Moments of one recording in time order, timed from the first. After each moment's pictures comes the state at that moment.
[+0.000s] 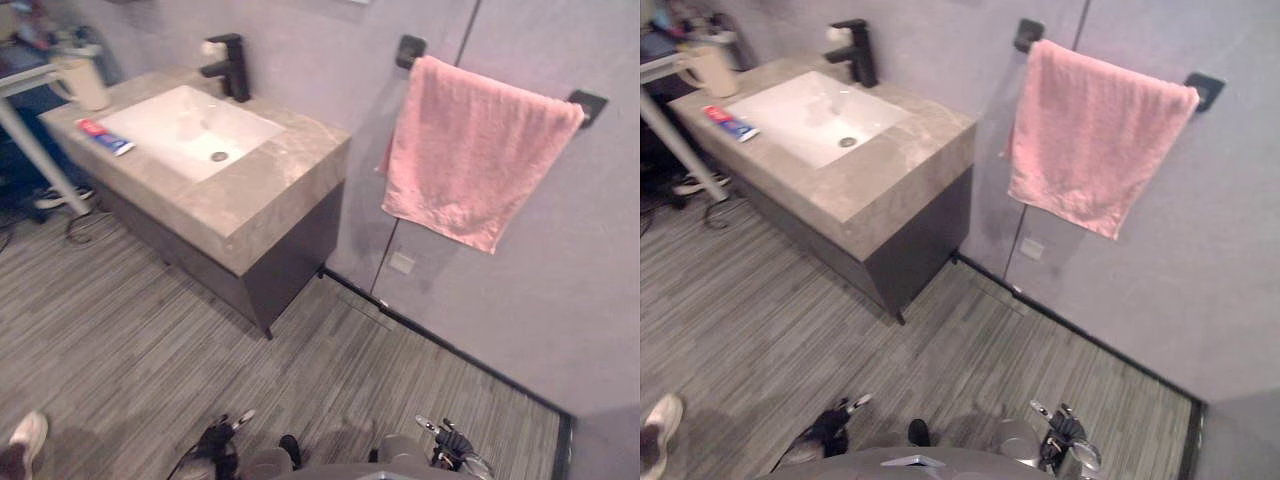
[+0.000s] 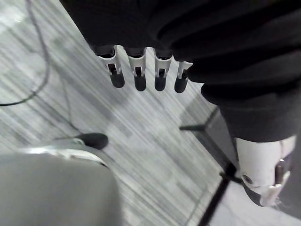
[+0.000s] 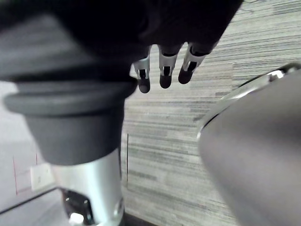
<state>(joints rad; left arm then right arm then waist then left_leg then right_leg) 0.11 0.17 0.15 1.11 -0.05 -0.11 -0.01 0.02 -0.06 -0.20 1.14 0.36 -0.10 0.01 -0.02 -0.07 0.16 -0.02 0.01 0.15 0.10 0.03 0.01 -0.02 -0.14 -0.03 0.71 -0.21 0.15</state>
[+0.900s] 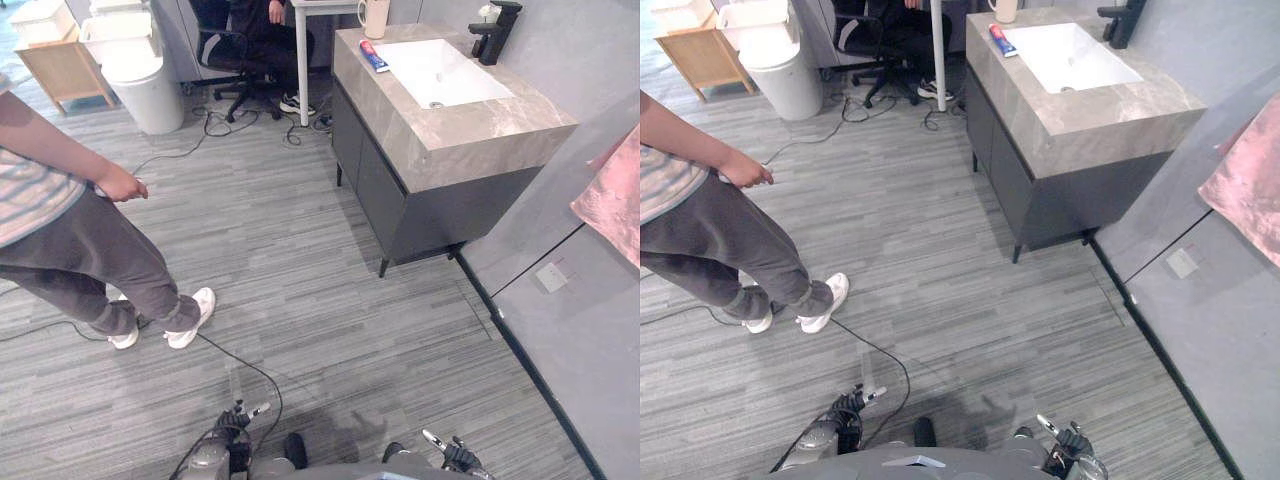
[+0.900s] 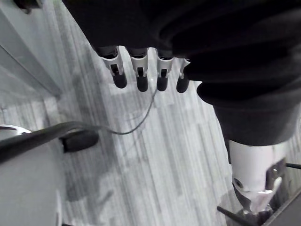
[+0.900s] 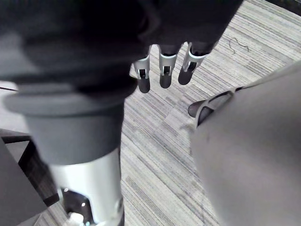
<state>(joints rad) 0.05 0.15 0.04 1.07 -0.06 -0.09 0.02 0.07 -0.06 -0.36 1.16 0.29 -0.10 -0.02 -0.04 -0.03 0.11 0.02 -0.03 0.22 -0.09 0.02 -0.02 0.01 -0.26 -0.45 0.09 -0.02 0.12</state>
